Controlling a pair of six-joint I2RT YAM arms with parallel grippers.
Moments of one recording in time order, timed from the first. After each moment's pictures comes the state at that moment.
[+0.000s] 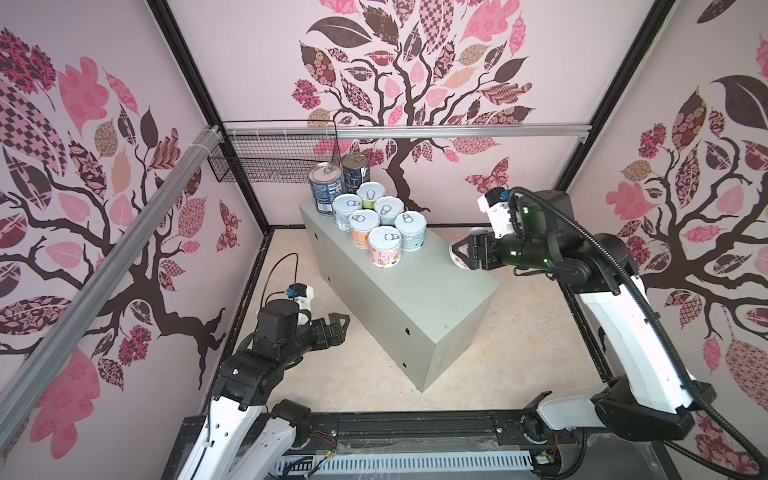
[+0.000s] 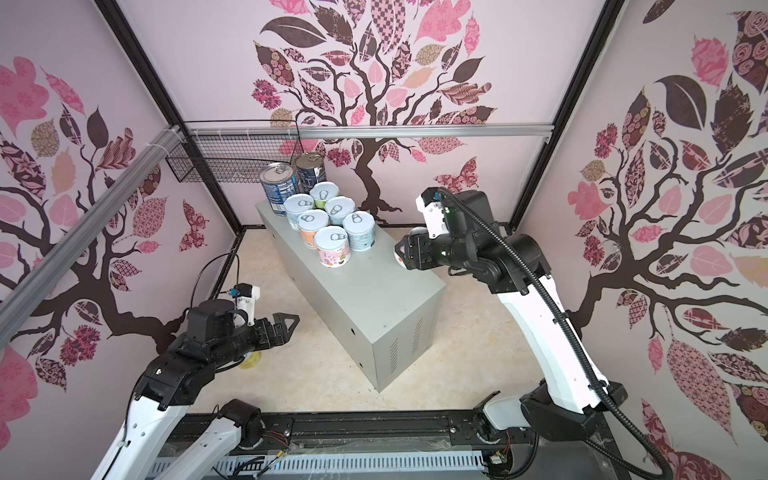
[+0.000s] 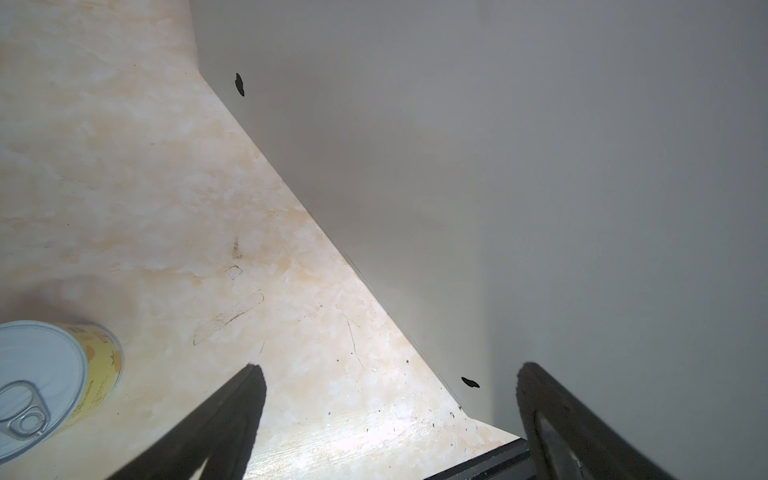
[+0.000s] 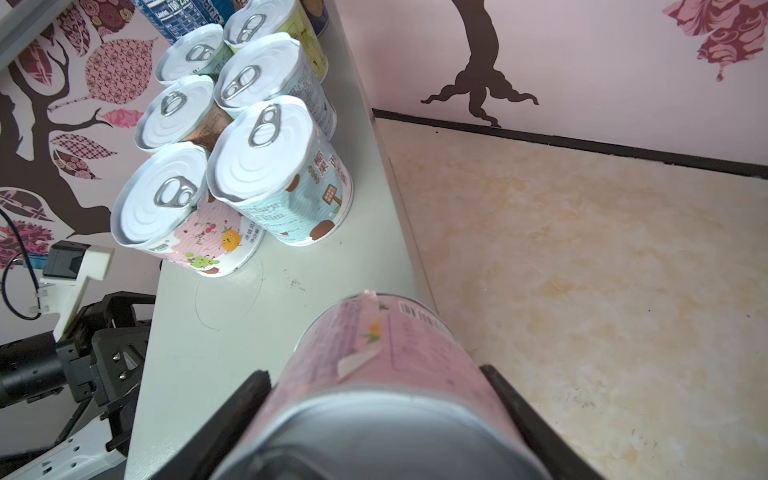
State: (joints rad) left arm -0.34 0.64 0.90 -0.92 0.13 -0.48; right arm 0.58 1.41 2.00 -1.18 -0.09 0.27
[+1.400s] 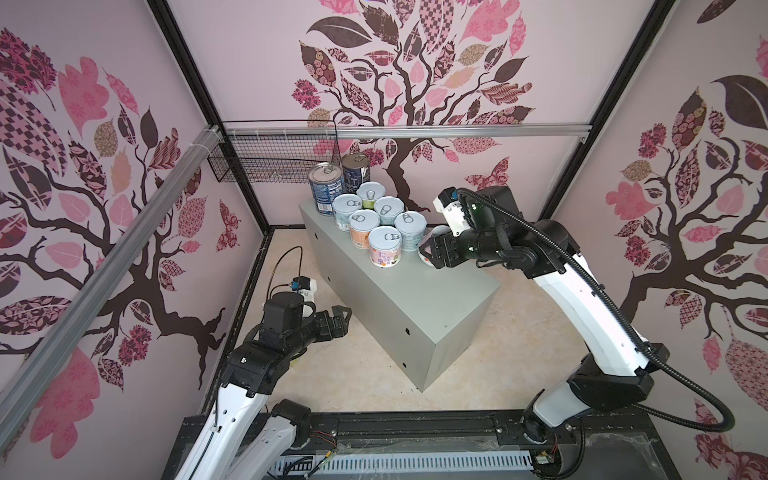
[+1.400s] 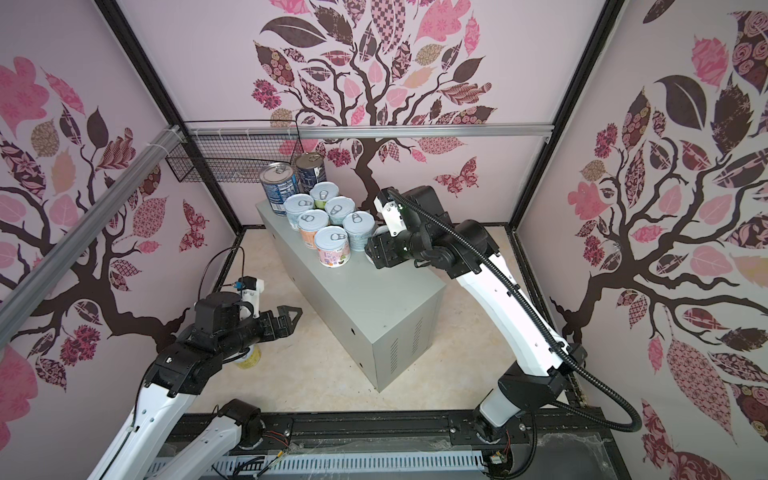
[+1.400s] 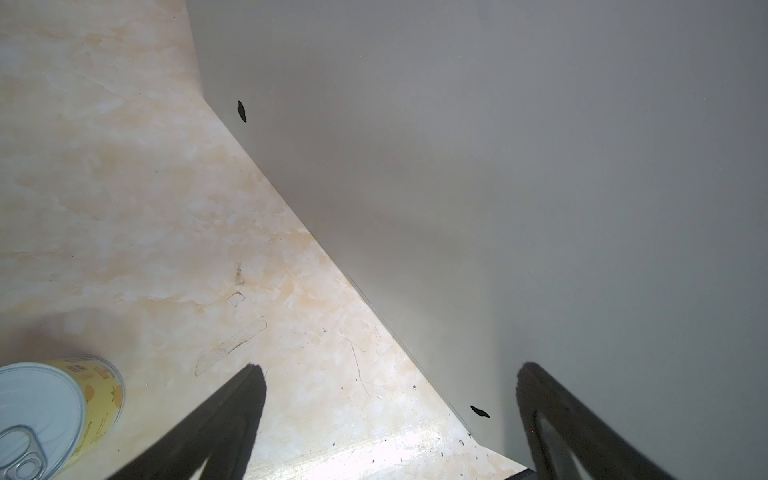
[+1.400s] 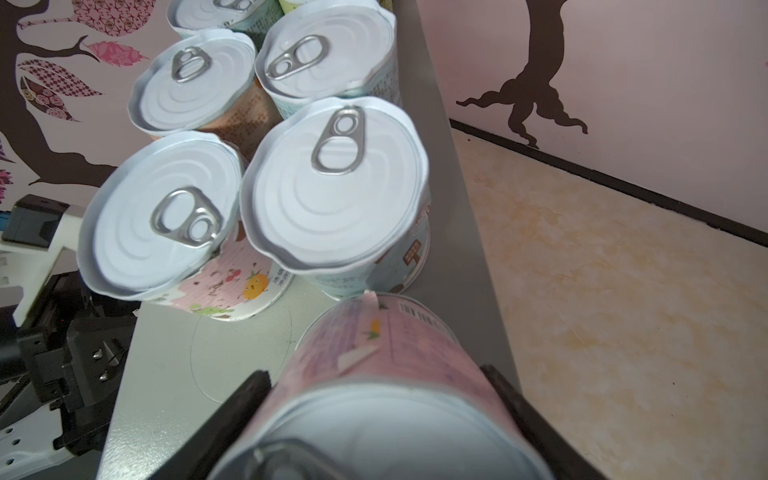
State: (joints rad) left arm -0.34 0.70 0.89 -0.85 0.11 -0.46; right arm 0.70 1.58 2.08 -1.14 -0.03 0.18
